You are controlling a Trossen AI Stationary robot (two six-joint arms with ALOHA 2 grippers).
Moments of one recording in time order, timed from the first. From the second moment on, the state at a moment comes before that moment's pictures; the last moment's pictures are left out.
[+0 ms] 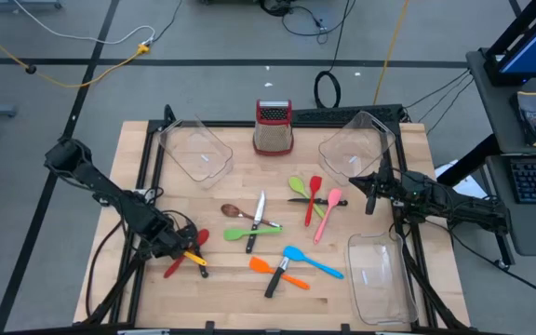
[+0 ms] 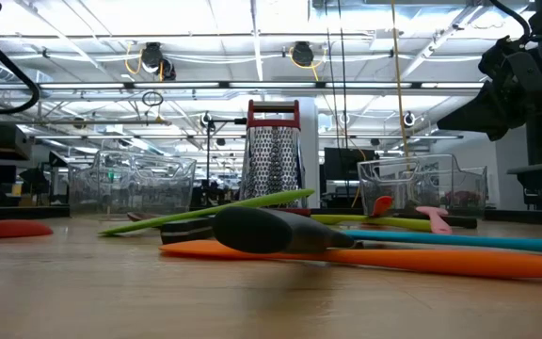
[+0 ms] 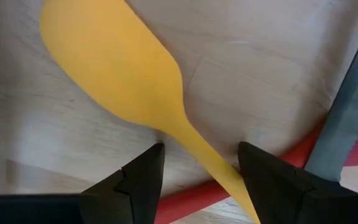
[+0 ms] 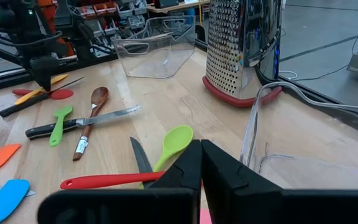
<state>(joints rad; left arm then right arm) -0.64 1.21 0.45 -0.64 0.12 -2.62 -0.17 0.01 0.14 -0.37 0.18 0.20</state>
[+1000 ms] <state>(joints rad) -0.64 1.21 0.45 -0.72 0.10 -2.62 -0.17 0.01 0.14 -0.37 0.18 0.20</state>
